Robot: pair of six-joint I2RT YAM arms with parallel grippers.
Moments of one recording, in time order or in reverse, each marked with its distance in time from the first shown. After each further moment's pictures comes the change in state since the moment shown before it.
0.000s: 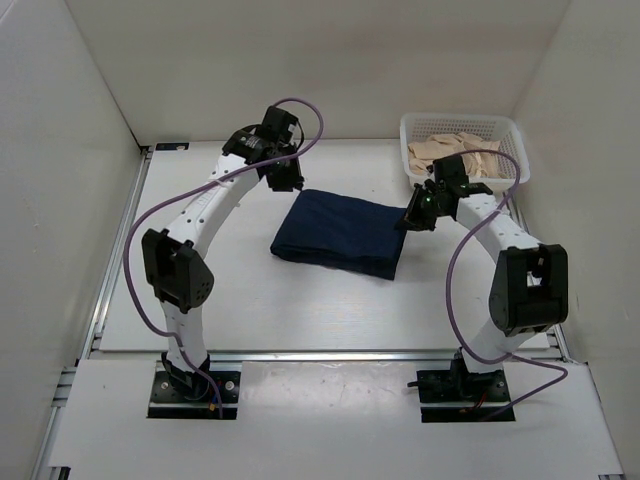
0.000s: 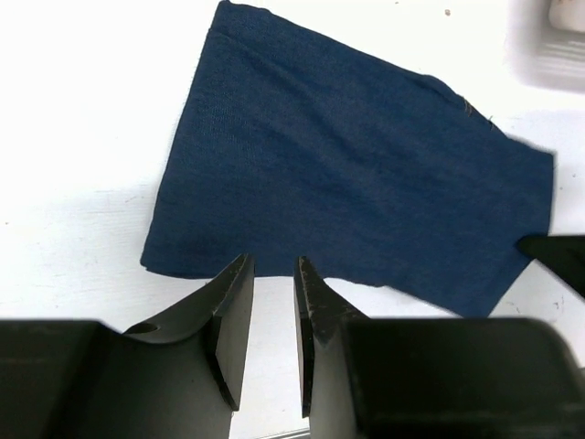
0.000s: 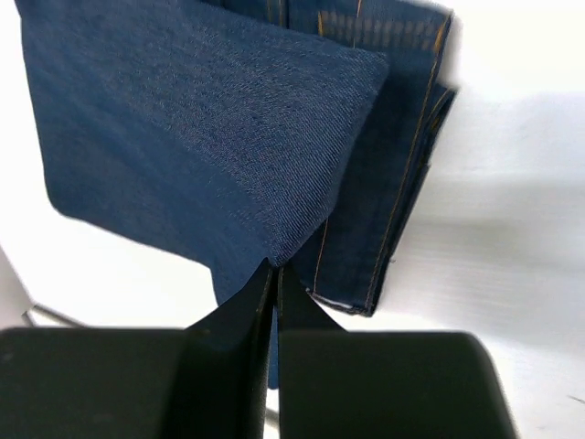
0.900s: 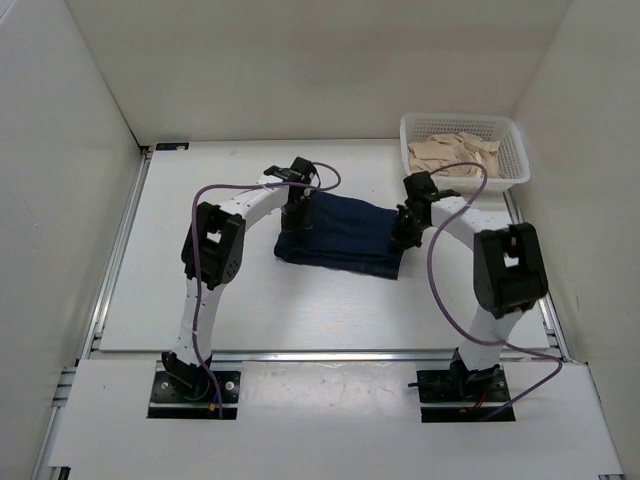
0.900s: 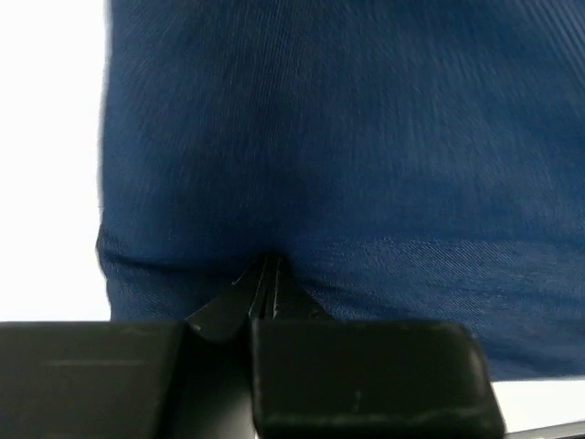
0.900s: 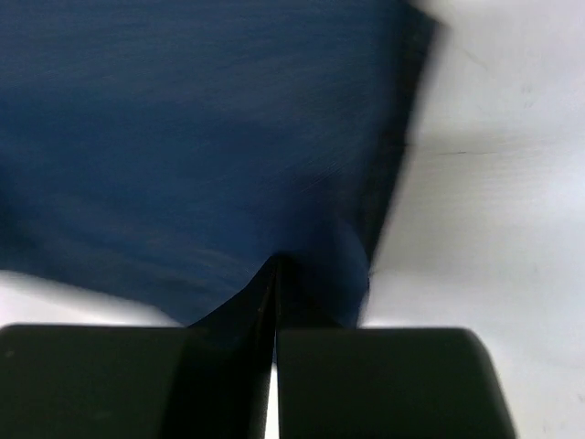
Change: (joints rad) left arm -0.009 0.306 -0.174 0.100 0.099 0.103; right arm 0.117 0.105 -0.002 -0.023 0.206 0.037
